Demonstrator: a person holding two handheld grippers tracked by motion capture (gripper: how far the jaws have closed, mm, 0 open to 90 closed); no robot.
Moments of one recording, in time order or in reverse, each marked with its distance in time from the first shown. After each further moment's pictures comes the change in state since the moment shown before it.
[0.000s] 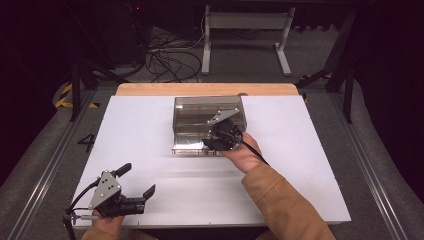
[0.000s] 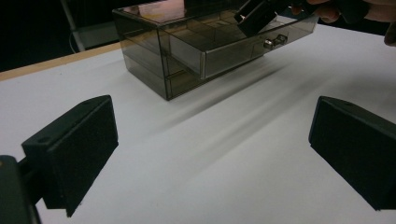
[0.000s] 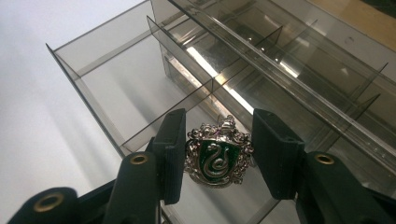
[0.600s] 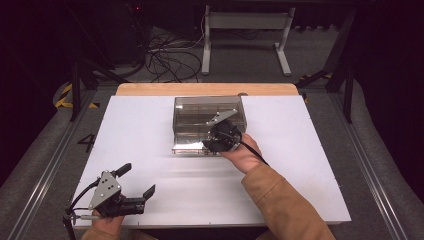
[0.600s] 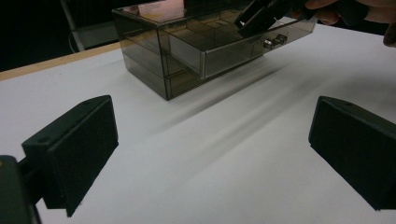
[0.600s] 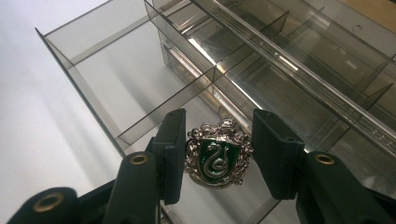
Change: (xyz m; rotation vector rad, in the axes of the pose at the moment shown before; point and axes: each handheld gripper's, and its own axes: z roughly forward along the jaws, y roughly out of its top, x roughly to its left) left arm 0.000 0.000 0.000 0.000 -0.001 0.000; right arm 0.000 -0.002 0.004 0.035 0.000 -0.008
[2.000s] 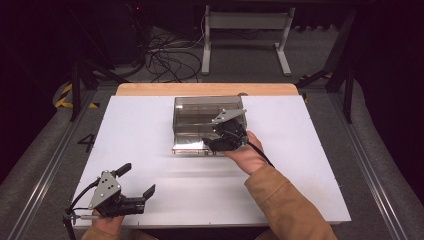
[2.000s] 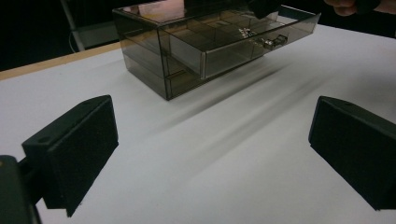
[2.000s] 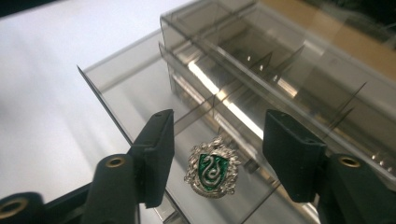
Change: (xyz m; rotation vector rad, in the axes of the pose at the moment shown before) left arm 0.000 0.000 0.000 0.000 0.001 -0.002; right arm 0.001 0.001 -0.025 -0.121 0.003 0.001
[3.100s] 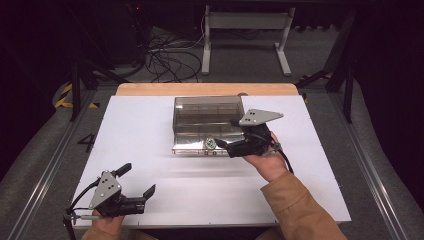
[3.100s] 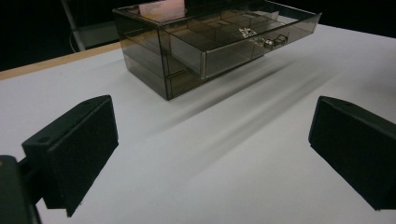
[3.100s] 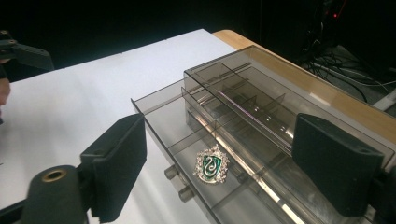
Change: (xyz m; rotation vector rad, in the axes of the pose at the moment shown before) left arm 0.000 0.000 0.000 0.000 0.002 0.002; right arm -0.009 -0.015 -0.070 -0.227 0.063 -0.035
